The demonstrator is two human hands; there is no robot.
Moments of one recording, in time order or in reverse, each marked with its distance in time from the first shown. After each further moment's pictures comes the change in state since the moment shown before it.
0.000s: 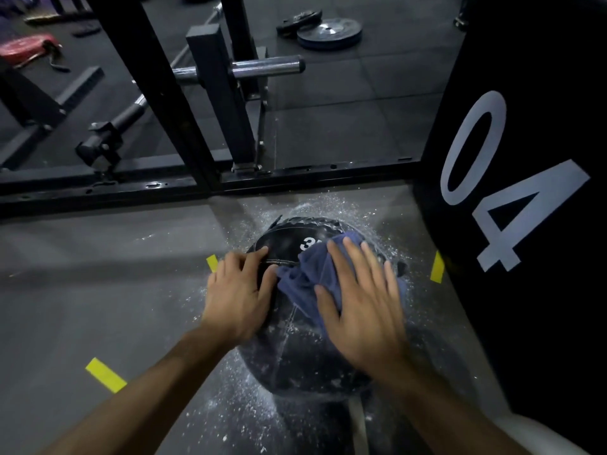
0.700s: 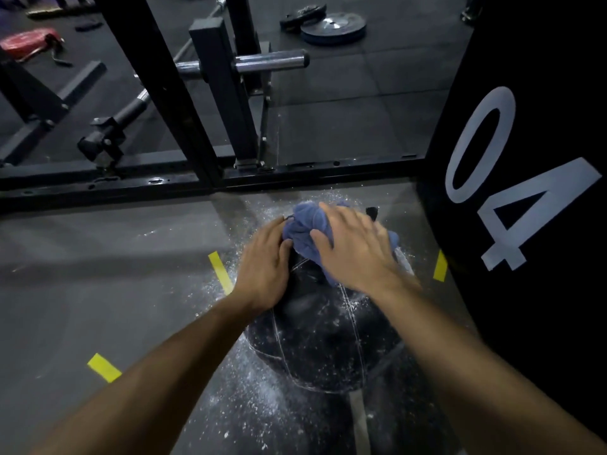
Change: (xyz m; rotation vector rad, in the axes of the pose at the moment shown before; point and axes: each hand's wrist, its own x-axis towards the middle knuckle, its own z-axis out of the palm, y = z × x) left_hand 0.045 0.018 0.019 -0.360 0.020 0.183; right_hand 0.094 -0.007 -0.020 -0.036 -0.194 0.060
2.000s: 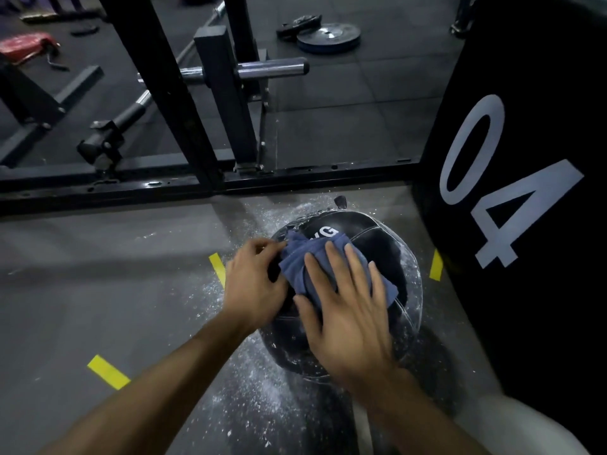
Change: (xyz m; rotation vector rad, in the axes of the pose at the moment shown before) left_hand -0.040 0.001 -0.023 0.047 0.088 -0.034; right_hand -0.106 -0.026 0.047 -0.092 0.349 -0.147
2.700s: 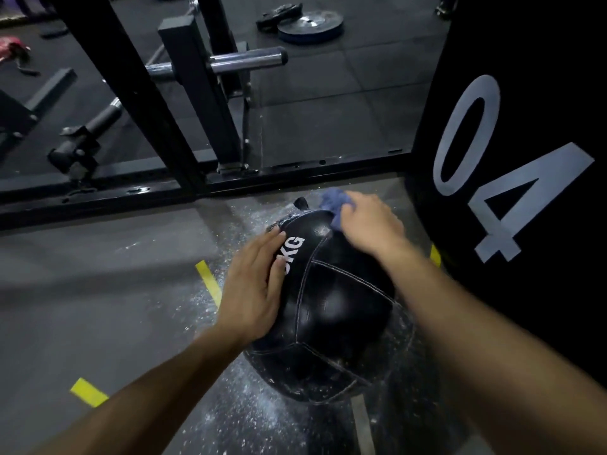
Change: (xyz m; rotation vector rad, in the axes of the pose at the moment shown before) left_hand 0.019 -0.008 0.029 -0.020 0.018 0.211; right_hand 0.149 0.083 -0.007 0.339 -0.372 0.576
